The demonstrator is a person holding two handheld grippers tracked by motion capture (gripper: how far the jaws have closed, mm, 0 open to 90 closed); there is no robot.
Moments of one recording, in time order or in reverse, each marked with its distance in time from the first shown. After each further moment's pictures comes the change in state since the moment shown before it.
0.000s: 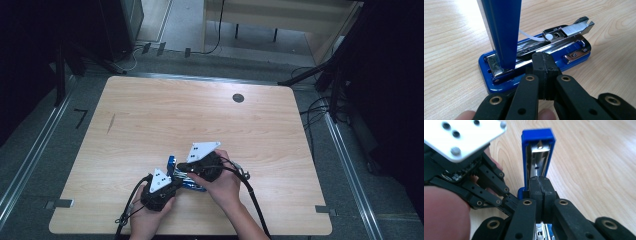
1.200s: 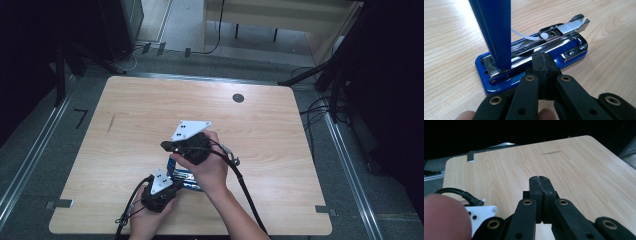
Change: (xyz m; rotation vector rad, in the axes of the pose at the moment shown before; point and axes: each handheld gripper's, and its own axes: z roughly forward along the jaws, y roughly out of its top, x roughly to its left) left arm -0.003 -0.001 0.000 -0.004 -0.011 0.030; right arm 0.000 0.072 -0.008 -0.103 -0.073 0.003
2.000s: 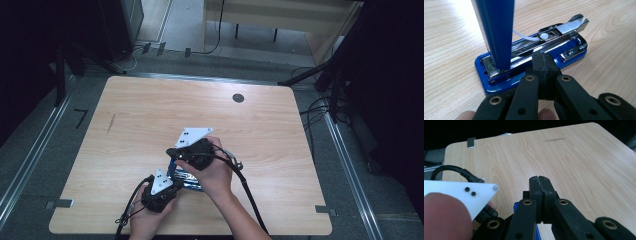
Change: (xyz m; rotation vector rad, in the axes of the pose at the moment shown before) left arm 0.000 0.000 0.000 -0.003 0.004 0.006; right arm 0.000 -0.021 -0.001 0.058 0.008 0.000
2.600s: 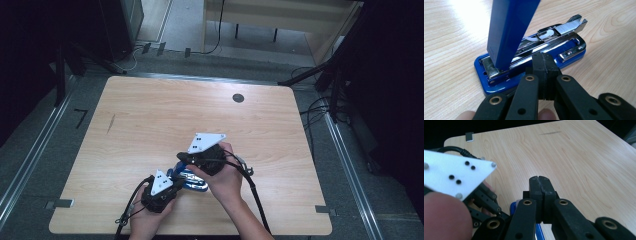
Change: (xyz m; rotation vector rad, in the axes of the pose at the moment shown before) left arm -0.001 0.000 -0.001 -0.005 -0.005 0.006; right arm -0.001 -0.025 -0.019 -0.009 -0.022 0.020
